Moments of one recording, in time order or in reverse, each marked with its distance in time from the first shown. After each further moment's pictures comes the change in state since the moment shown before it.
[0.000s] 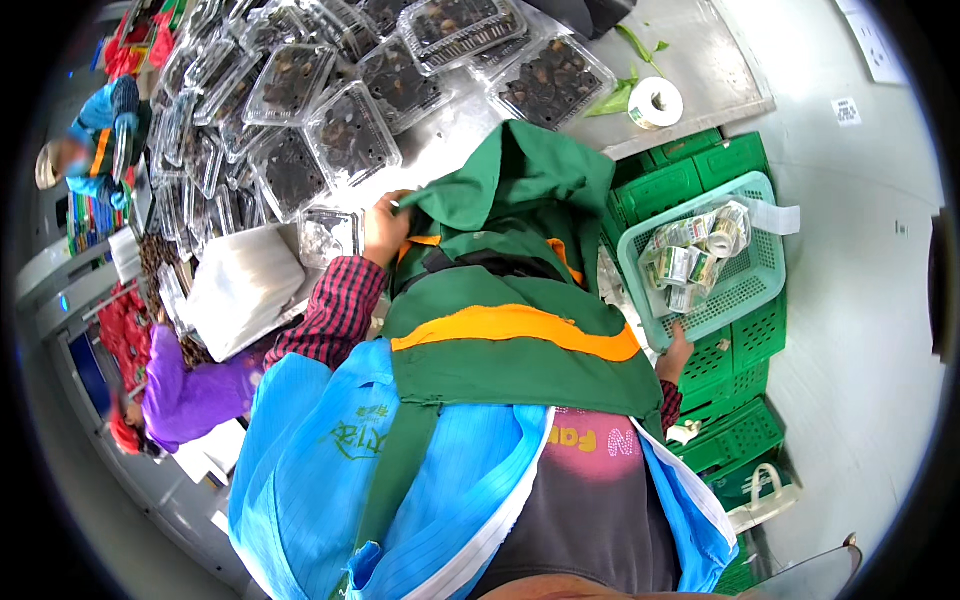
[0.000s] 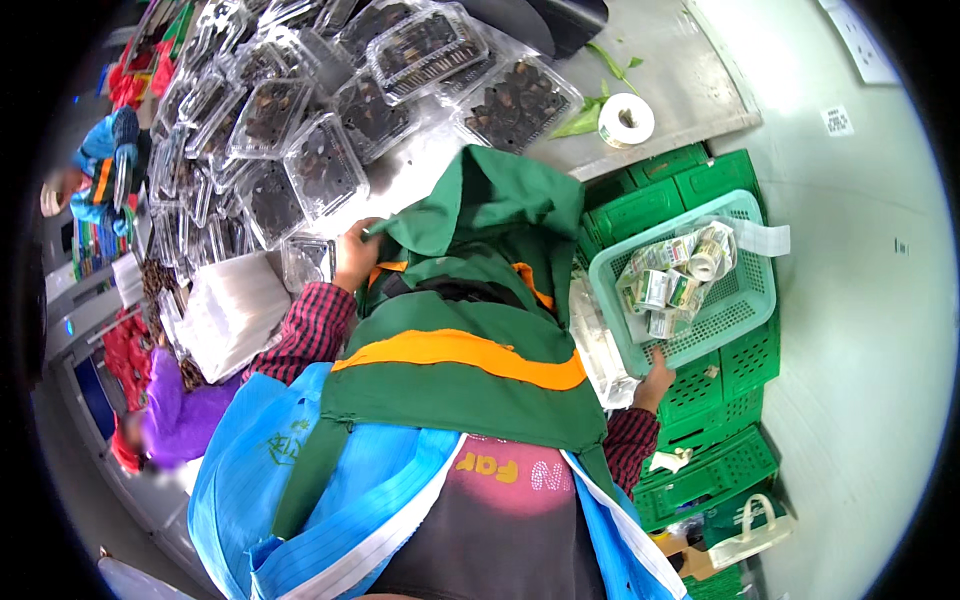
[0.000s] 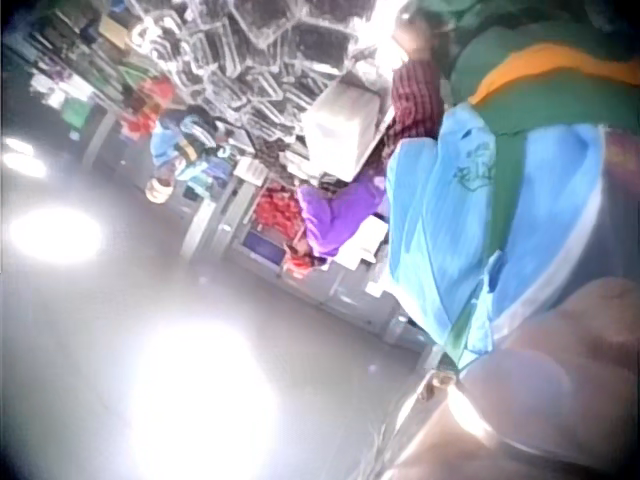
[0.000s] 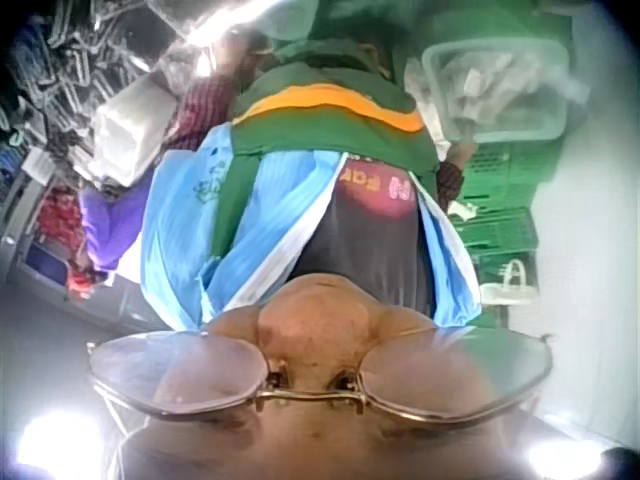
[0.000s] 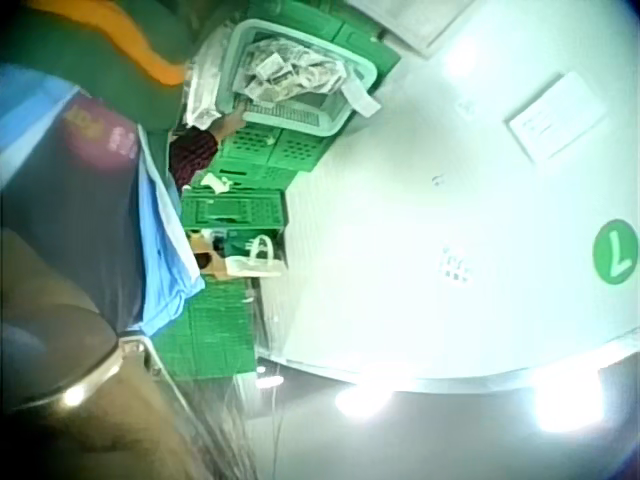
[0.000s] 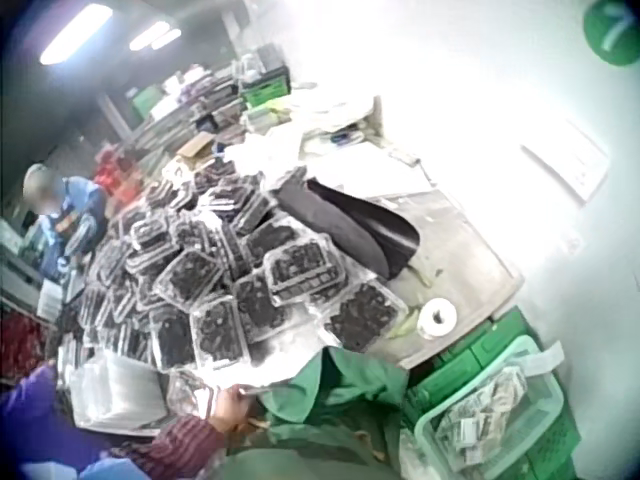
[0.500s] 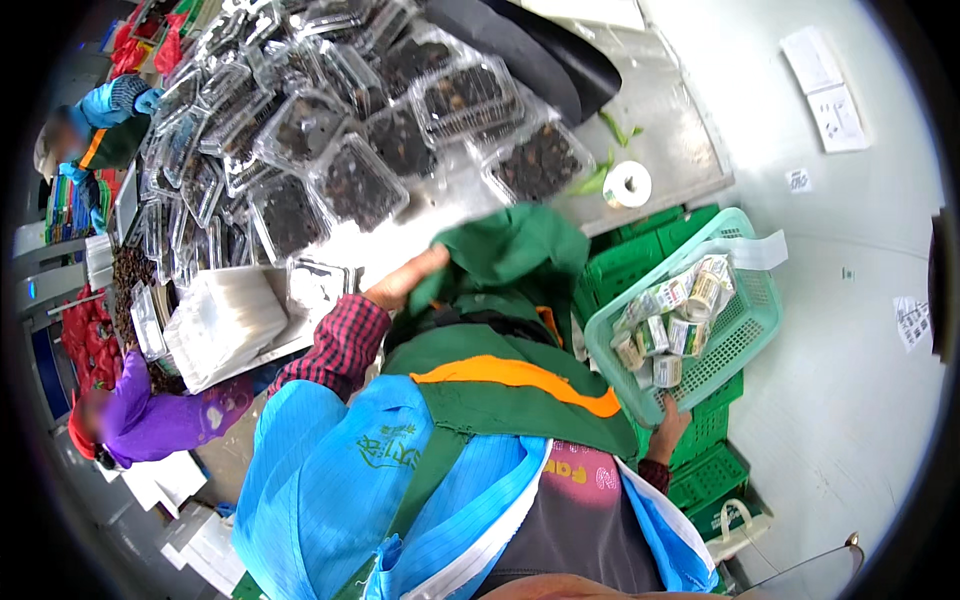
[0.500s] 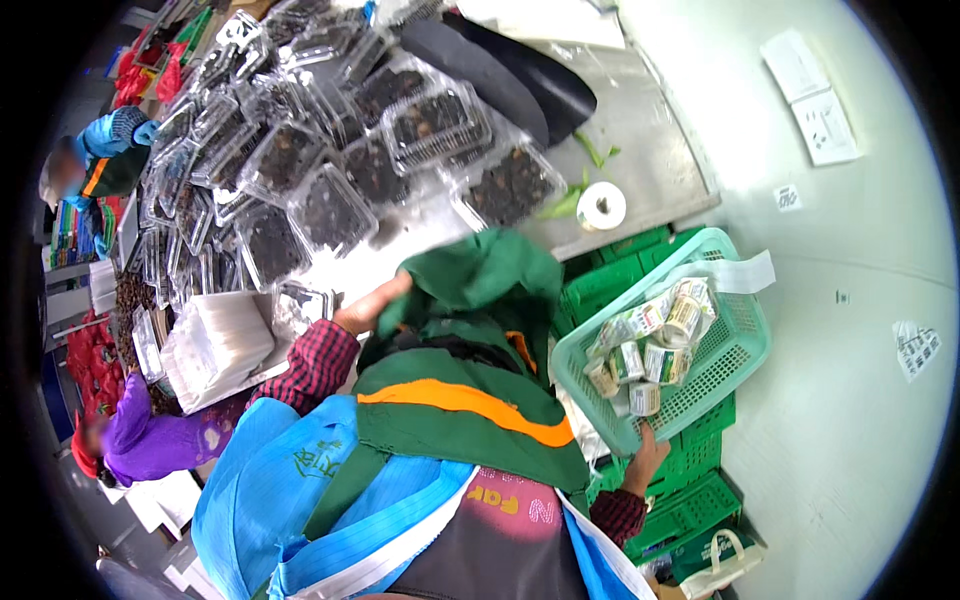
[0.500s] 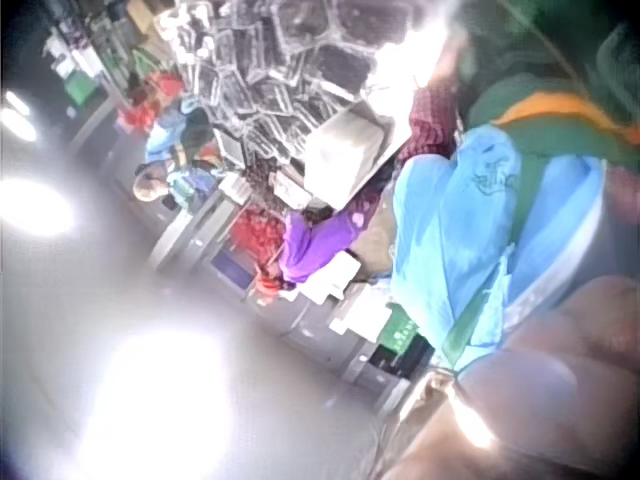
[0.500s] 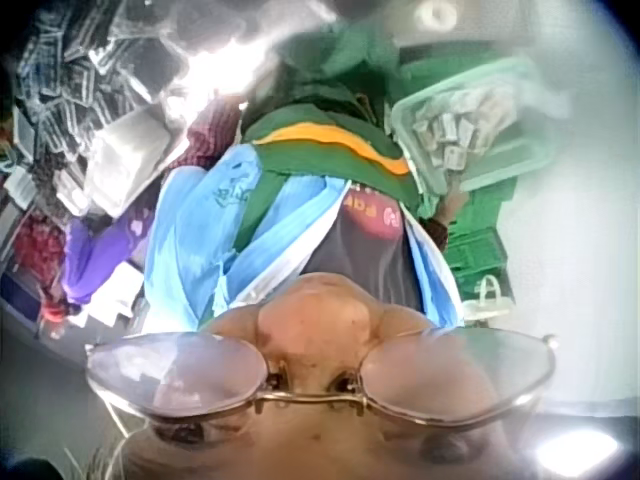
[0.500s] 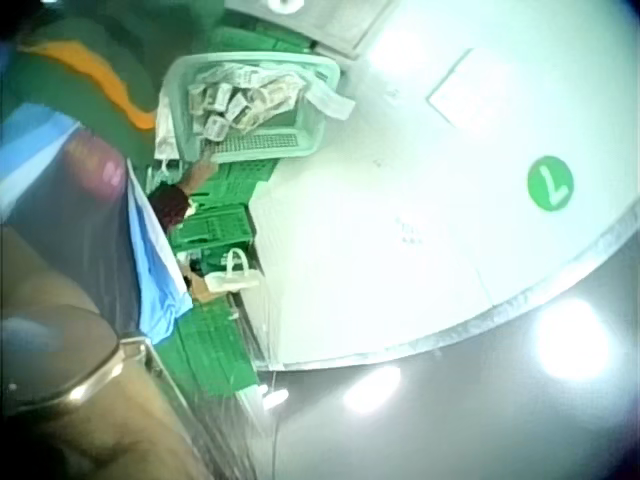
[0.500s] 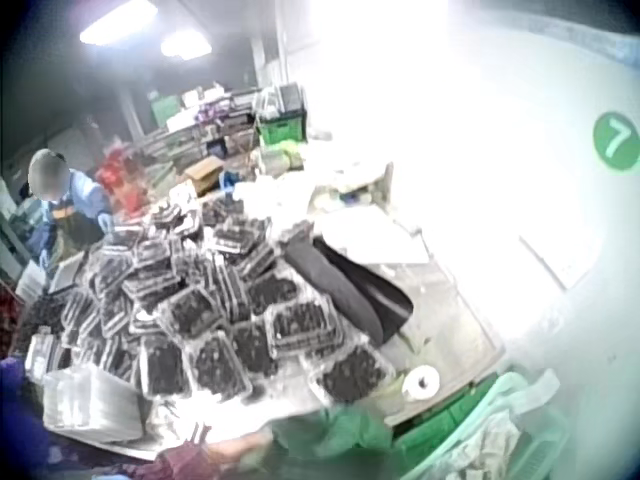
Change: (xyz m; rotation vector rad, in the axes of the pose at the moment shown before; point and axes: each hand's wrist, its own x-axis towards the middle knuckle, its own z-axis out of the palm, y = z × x) left_hand 0.007 0.087 -0.025 -1.239 -0.721 -0.240; right_hand -0.072 -0.111 -0.007 -0.221 -0.097 -0.265
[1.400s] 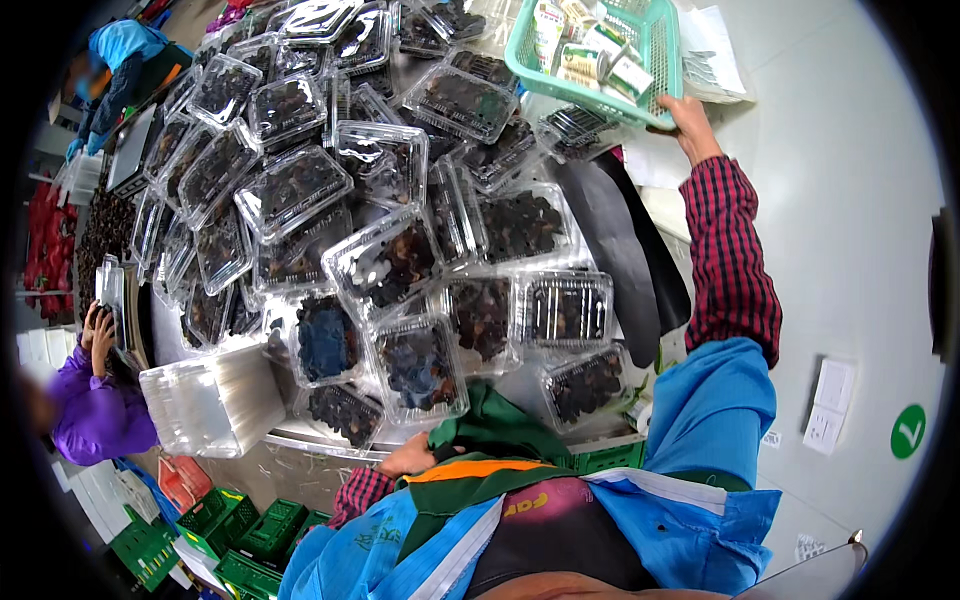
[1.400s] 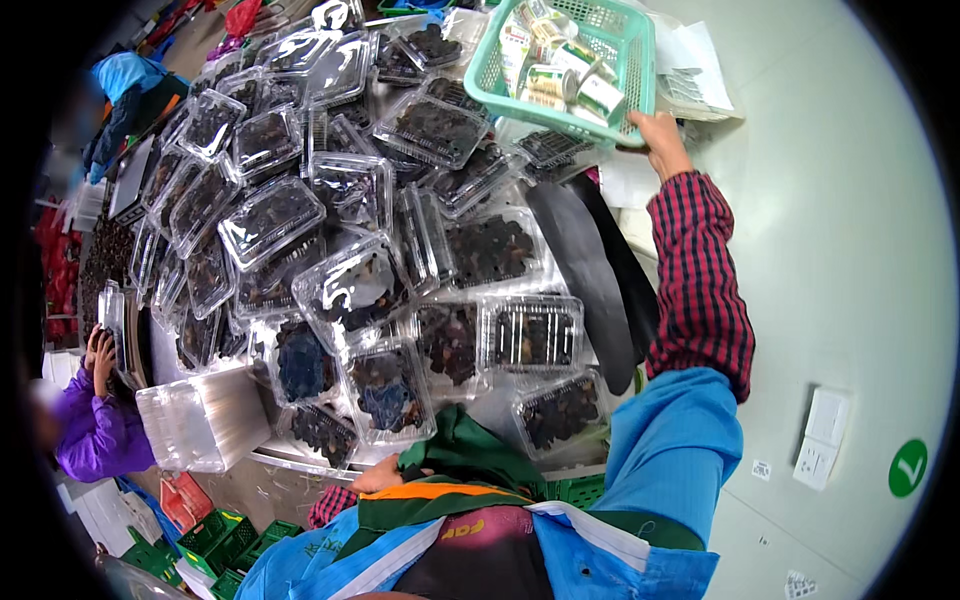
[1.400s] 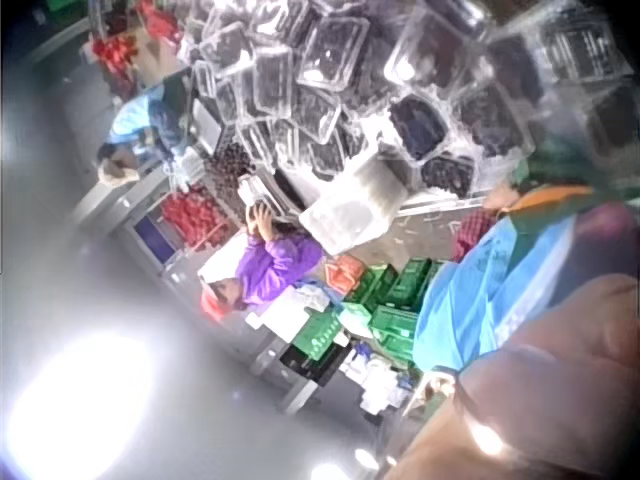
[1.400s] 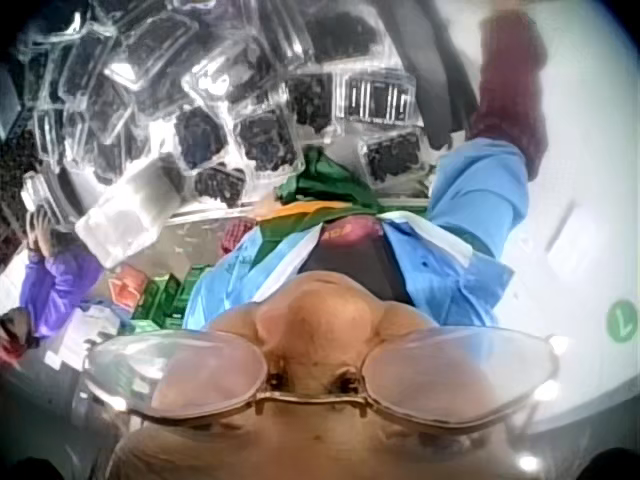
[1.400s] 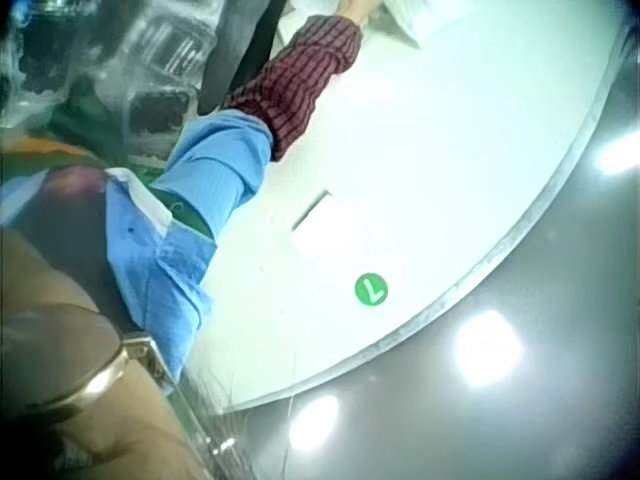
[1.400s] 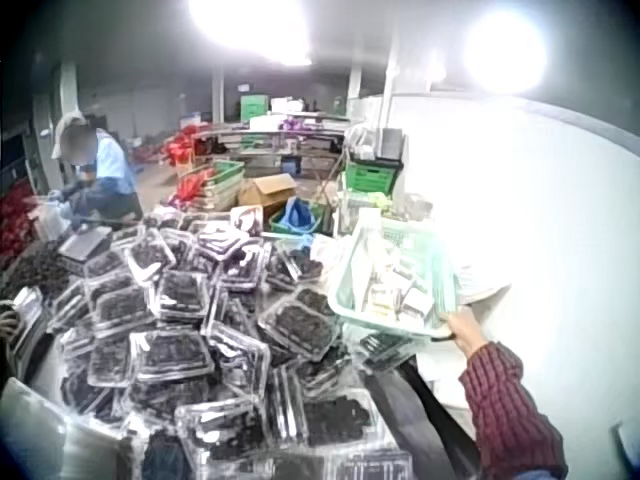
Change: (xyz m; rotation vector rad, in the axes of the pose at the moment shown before) left_hand -0.015 -0.014 -0.069 0.161 0.100 0.025; right_hand 0.194 -0.495 0.808 -0.234 -0.957 -0.543
